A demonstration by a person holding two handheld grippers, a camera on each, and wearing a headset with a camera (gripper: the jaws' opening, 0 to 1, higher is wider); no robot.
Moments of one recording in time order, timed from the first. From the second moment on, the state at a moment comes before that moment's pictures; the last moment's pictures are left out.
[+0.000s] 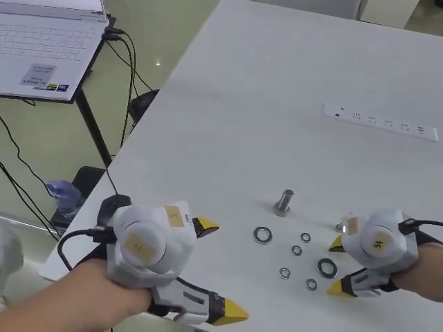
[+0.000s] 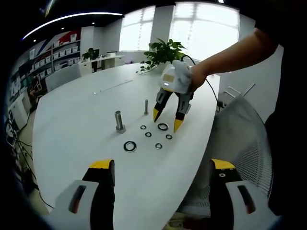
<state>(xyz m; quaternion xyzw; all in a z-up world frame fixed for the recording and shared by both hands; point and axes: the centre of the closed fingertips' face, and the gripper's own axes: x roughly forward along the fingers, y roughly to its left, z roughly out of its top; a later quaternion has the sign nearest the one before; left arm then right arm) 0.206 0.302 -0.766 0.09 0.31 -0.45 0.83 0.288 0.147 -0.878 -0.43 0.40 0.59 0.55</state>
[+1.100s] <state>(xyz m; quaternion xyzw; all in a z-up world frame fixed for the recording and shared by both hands) 0.198 0.303 -0.772 0.10 0.33 -0.46 0.82 0.291 0.150 -0.879 -0.49 0.43 0.57 0.50</state>
